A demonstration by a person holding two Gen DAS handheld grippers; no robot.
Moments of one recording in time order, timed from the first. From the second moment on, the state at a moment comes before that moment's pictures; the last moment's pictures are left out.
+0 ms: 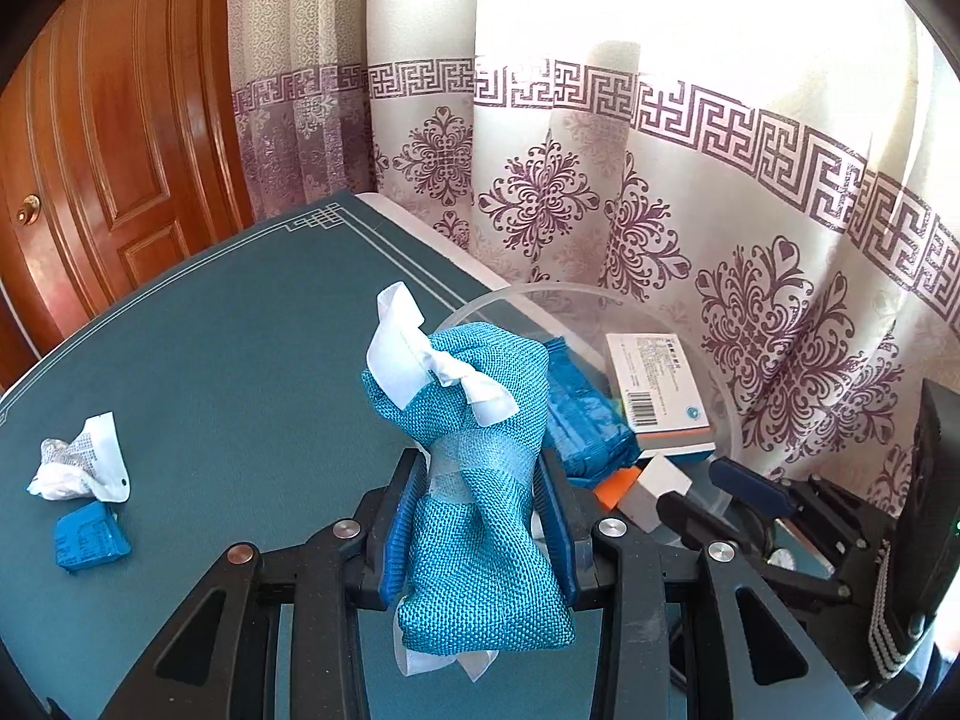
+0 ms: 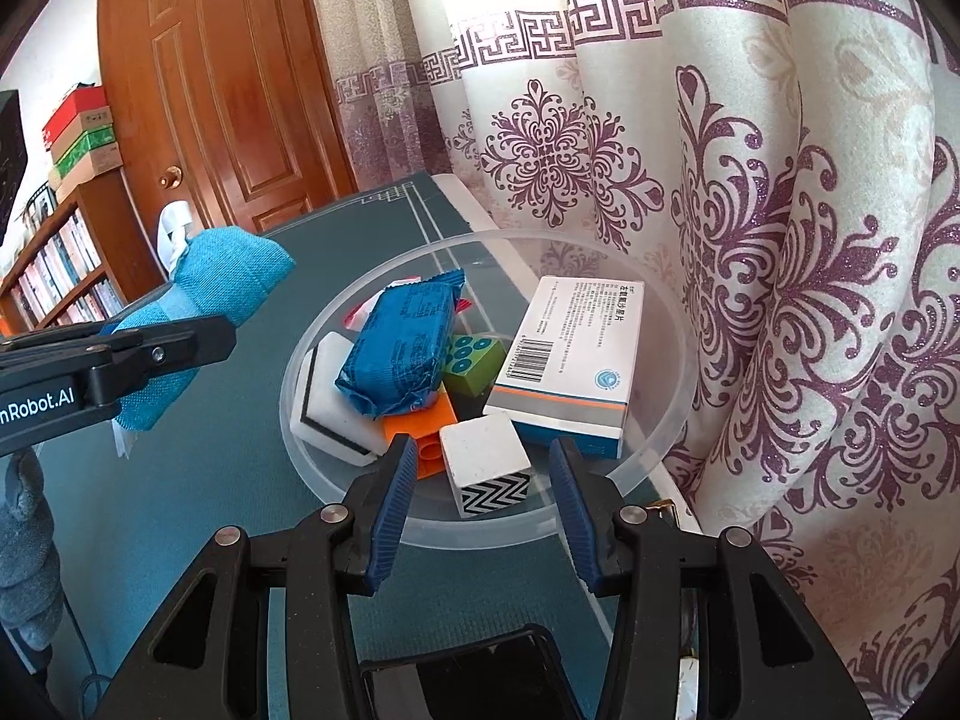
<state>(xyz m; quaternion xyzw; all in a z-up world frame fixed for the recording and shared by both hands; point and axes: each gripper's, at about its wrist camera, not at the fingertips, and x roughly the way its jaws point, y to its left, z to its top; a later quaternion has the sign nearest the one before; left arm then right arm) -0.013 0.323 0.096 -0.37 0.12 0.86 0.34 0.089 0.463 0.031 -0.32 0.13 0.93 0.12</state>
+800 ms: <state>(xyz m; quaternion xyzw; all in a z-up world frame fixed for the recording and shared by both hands) -0.041 0.398 0.105 -0.39 0.08 0.82 0.41 0.087 0.463 0.032 -0.31 0.14 0.93 0.12</state>
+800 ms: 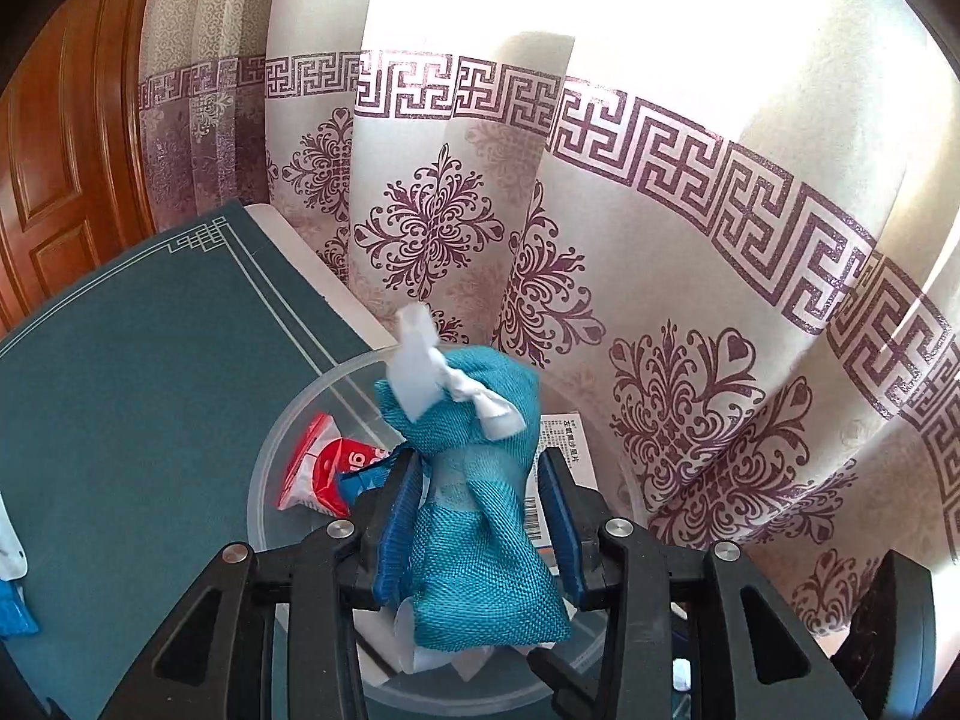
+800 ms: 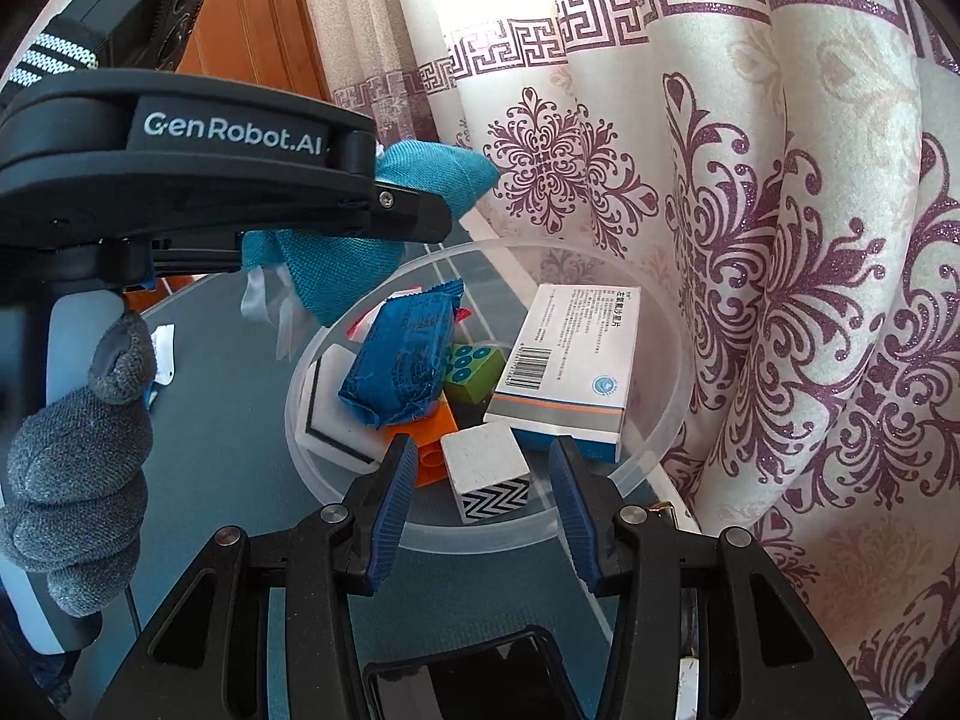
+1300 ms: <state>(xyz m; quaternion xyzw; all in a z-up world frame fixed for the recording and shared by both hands) -0.044 0.365 0.104 -0.35 0.08 0.86 0.36 0.082 0.457 0.033 -0.31 0.13 0.94 0.12</state>
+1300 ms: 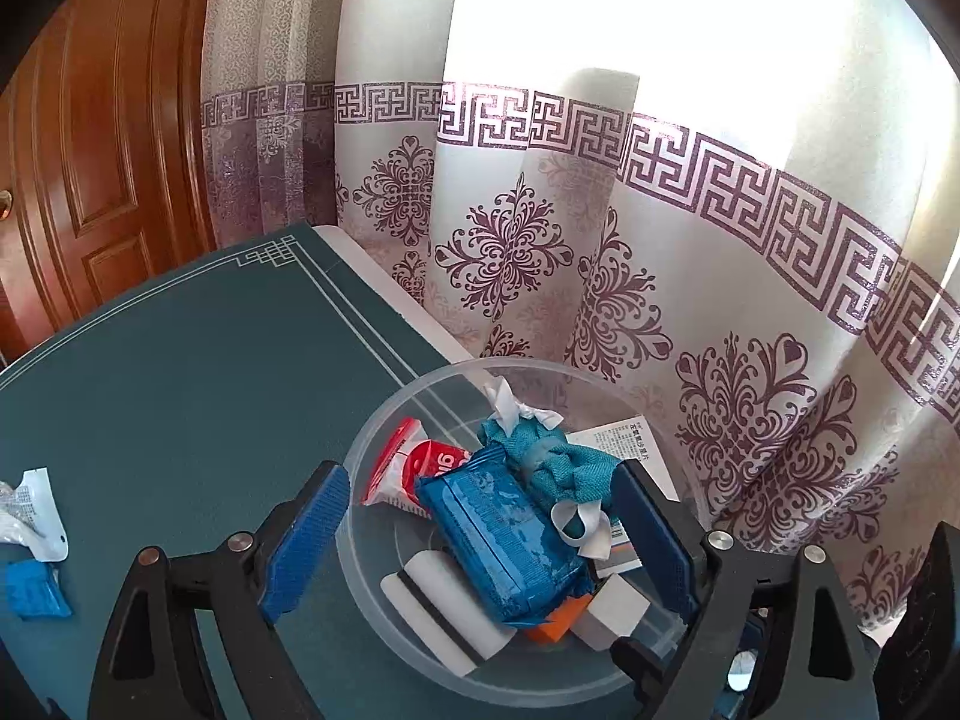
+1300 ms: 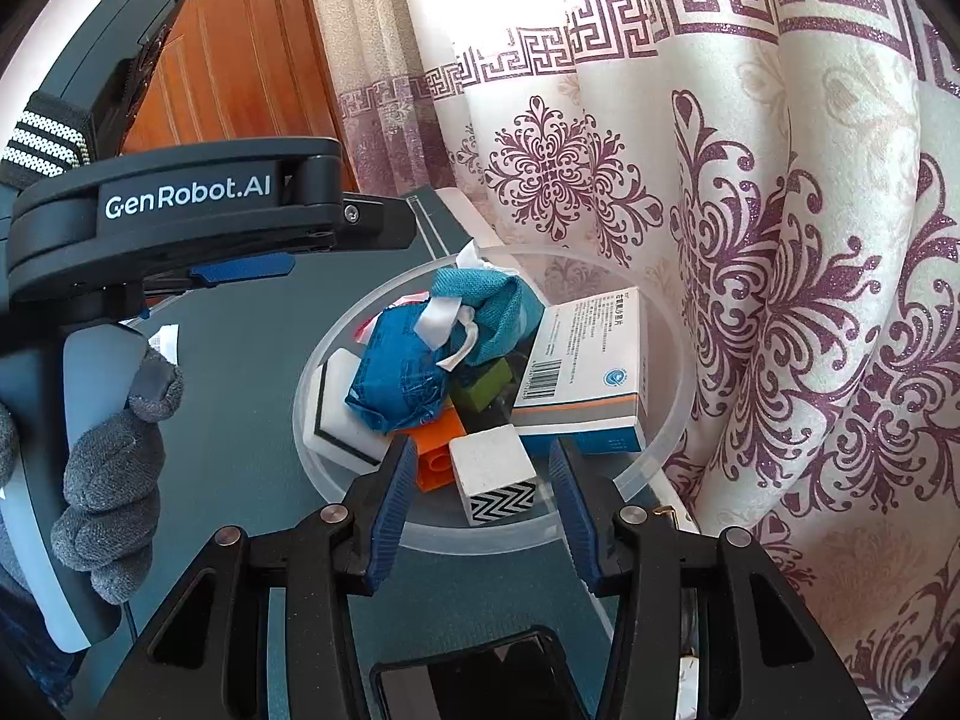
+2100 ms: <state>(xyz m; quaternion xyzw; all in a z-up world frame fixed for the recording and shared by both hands) -0.046 0.319 0.090 -0.34 0.10 0.89 0.28 0.085 0.447 0.043 -0.31 0.12 0.94 0.11</state>
